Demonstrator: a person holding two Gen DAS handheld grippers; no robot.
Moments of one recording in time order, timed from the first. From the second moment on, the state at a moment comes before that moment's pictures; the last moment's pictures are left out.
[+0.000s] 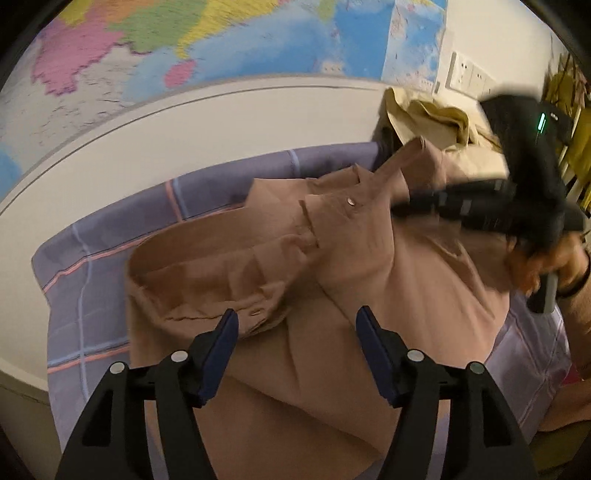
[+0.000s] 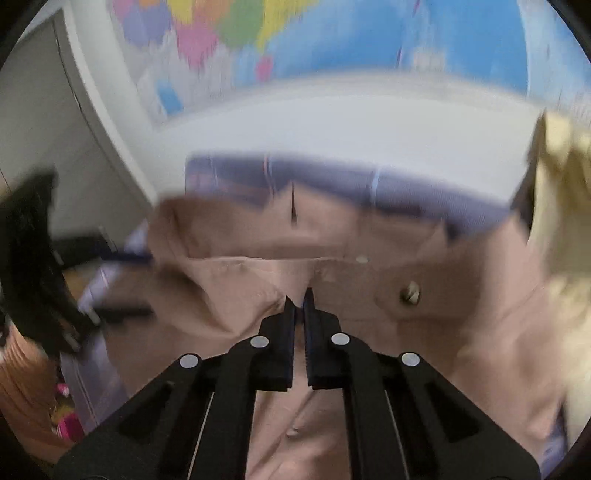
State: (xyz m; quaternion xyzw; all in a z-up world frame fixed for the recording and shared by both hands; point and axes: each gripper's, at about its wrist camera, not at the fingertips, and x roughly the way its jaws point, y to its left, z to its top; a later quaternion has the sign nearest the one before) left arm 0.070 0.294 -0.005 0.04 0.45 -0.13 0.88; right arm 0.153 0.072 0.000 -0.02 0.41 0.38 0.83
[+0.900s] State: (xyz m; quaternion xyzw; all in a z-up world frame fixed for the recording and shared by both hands) left arm 0.127 0.288 -0.036 0.17 0.46 -0.05 0.87; right arm 0.171 0.032 -0.046 -0.14 0.45 0.26 0.85
